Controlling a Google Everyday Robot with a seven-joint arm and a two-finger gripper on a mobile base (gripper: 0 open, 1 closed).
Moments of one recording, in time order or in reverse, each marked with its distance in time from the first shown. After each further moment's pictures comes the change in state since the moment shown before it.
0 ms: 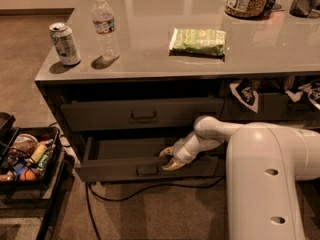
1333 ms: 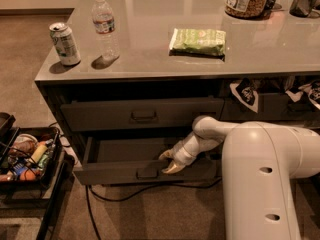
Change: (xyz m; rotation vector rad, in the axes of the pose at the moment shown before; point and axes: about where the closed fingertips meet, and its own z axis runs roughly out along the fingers) arm -0.004 0.016 0.003 -0.082 -0.014 0.005
